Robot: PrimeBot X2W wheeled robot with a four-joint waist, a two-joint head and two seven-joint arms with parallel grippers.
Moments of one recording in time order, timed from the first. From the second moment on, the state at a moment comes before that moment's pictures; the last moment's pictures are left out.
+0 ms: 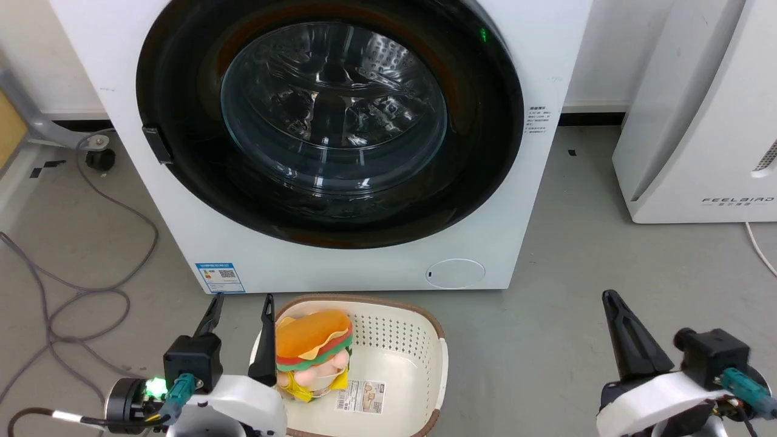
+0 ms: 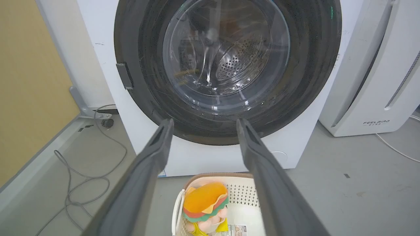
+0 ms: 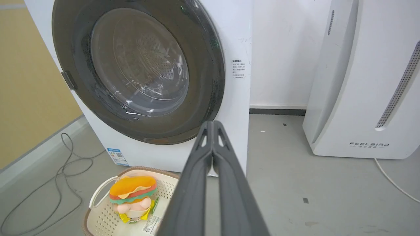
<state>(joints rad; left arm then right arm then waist) -0.02 0.05 -0.03 0.04 -0.03 0.00 -0.05 -0.01 -0.05 -0.01 0.03 0.12 0.13 -0.05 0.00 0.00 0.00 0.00</state>
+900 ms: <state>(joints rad) -0.05 0.05 -0.06 0.07 -0.05 -0.02 -0.11 -0.21 -0.10 -0.05 0.10 0.79 0.13 -0.07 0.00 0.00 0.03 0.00</state>
